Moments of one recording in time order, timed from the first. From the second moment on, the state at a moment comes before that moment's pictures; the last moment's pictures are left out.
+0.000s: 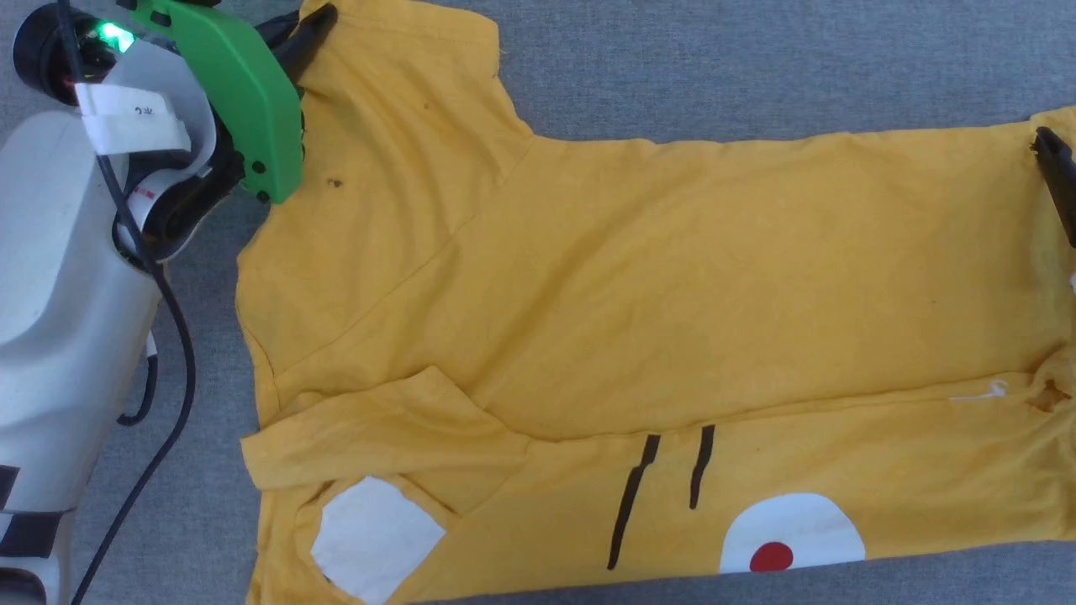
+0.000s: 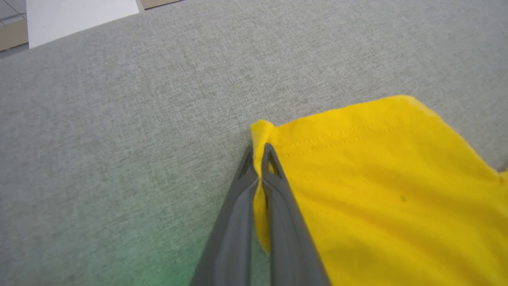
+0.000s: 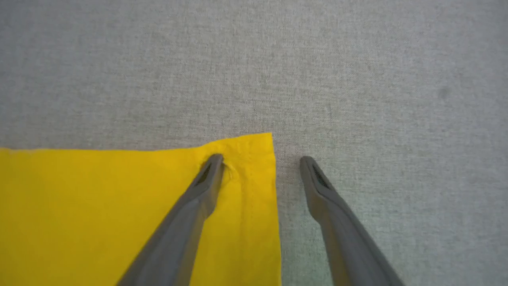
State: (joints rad) left arm -0.96 0.54 -0.51 0.24 -0.69 -0.12 0.48; right arm -0.47 -0.32 -0.24 -0.13 0.33 0.13 0.78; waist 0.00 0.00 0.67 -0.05
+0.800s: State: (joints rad) left arm -0.69 0.58 -0.37 0.03 -0.81 -0.11 0.17; right arm -0.34 -0.28 -0.29 -0.20 0.38 0.13 0.63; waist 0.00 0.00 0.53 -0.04
